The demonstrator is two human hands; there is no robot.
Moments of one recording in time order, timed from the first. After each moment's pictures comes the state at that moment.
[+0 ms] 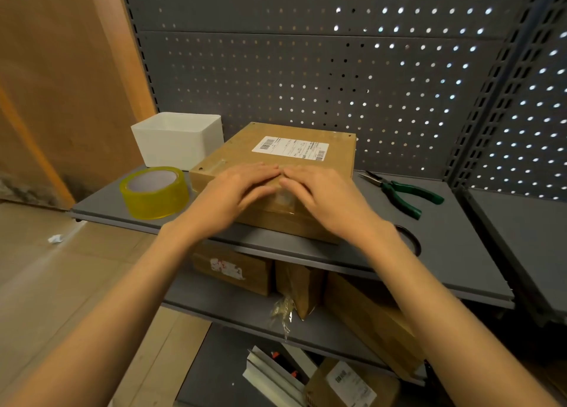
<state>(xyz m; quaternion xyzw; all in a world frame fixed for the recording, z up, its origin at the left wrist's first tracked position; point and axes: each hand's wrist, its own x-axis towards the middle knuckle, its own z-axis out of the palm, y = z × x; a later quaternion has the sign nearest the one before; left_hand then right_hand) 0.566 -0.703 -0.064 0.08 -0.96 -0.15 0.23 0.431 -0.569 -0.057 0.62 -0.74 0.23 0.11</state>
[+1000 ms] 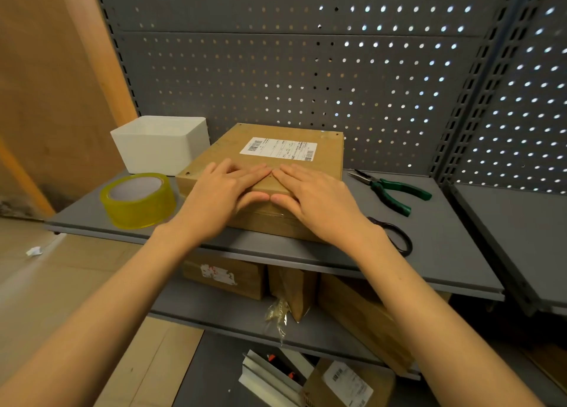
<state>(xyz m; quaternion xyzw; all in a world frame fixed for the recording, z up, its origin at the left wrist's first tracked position) 0.556 -0.713 -0.069 0.09 -0.97 0.05 0.24 0.430 -0.570 -0.067 0.60 -0.77 0.12 0.16</state>
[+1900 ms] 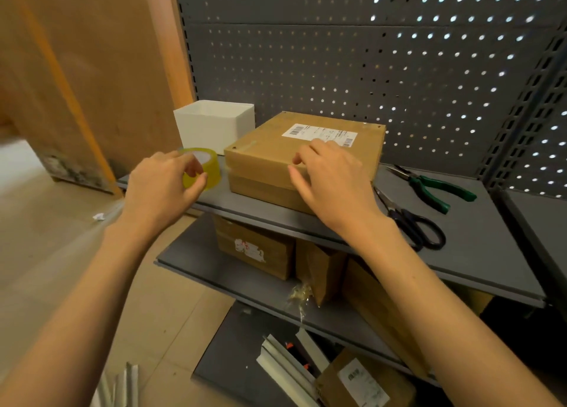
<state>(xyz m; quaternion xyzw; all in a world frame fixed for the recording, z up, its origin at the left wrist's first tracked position) 0.669 -0.716 -0.069 0.34 -0.87 0.11 0.33 0.479 -0.562 -0.052 0.60 -0.73 0.21 0.25</state>
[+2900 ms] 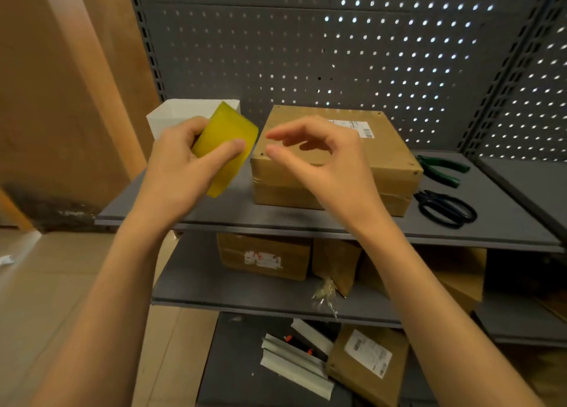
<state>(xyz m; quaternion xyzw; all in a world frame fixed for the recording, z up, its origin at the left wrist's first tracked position) 0.674 -0.772 -0.030 0.17 -0.83 -0.36 0.39 0.571 -0.629 -0.029 0.51 -0.65 0.55 0.07</state>
